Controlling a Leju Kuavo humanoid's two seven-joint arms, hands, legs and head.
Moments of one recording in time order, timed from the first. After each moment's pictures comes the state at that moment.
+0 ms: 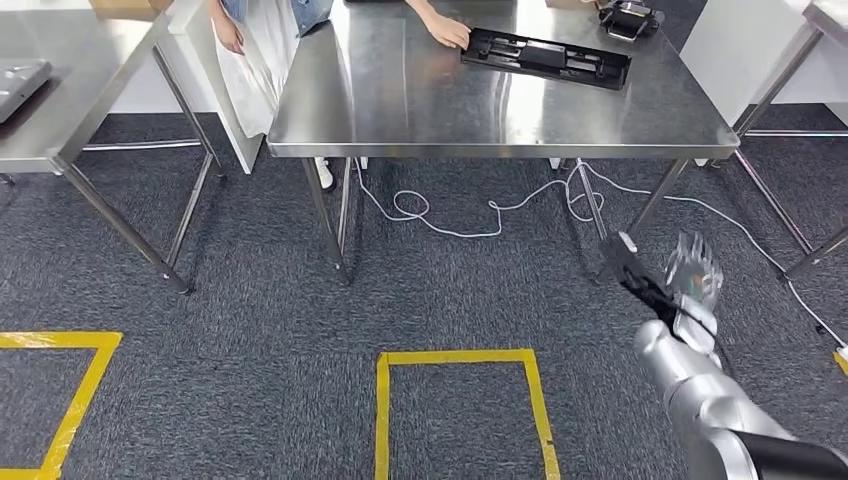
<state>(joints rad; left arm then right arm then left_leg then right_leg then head) -0.15 0.05 -1.34 -0.12 1.57 0.20 -0.54 -0.75 -0.16 0.05 -0.31 1.07 -0.62 0.02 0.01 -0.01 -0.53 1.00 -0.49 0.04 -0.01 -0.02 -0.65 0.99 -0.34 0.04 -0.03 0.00</state>
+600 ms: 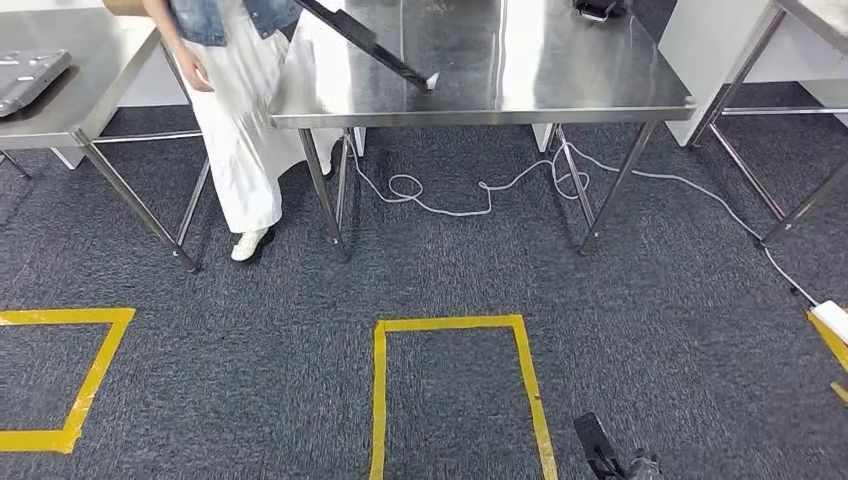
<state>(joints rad) -0.15 0.02 -1.39 -0.12 1.55 0.21 -0.55 -0.28 -0.03 -0.19 -0.25 0.88 -0.60 0.02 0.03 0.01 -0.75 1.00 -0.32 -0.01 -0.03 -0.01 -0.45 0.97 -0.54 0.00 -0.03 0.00</state>
